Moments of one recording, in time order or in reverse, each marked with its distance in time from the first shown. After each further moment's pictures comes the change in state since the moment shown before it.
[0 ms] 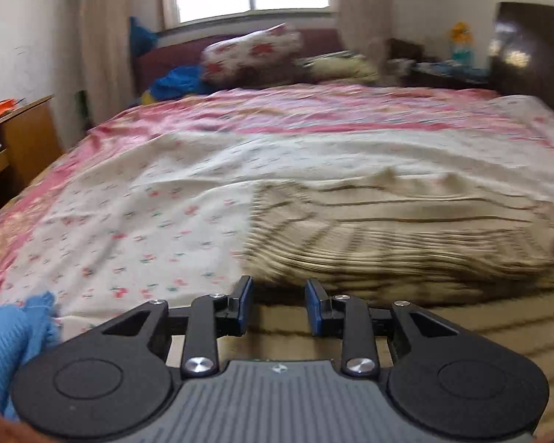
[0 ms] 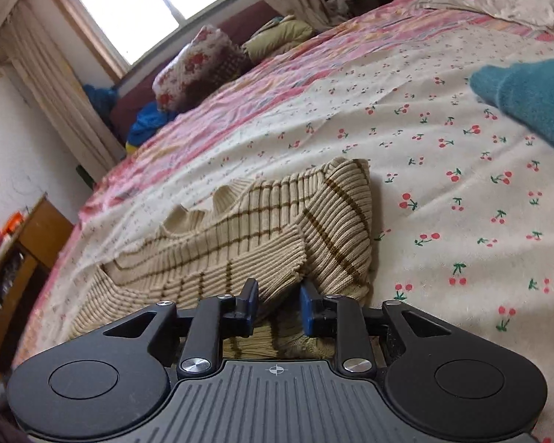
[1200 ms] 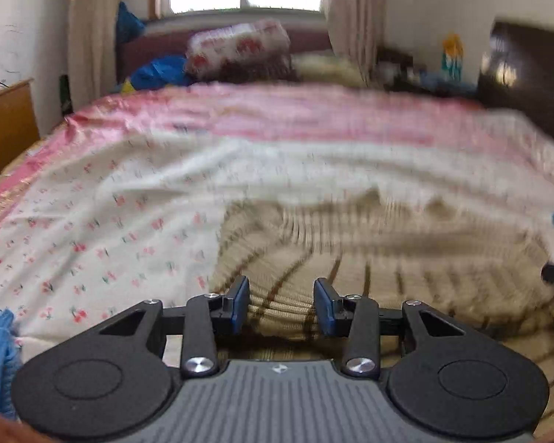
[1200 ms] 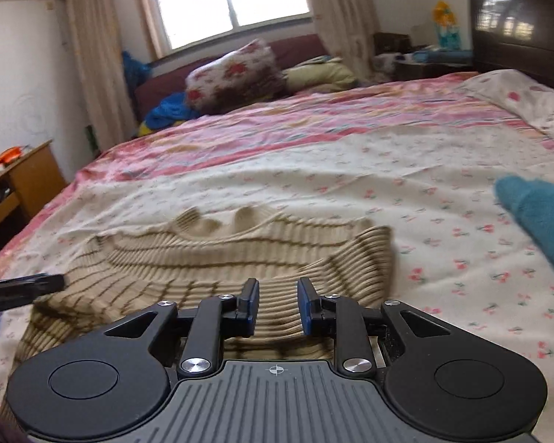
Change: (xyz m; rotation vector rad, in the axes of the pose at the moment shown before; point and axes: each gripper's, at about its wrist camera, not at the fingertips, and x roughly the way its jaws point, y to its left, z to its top) left arm 0.019 -0.009 0.023 -0.025 0.037 -0.119; right arm -0.008 0.041 -0.006 -0.308 -0.092 -0.049
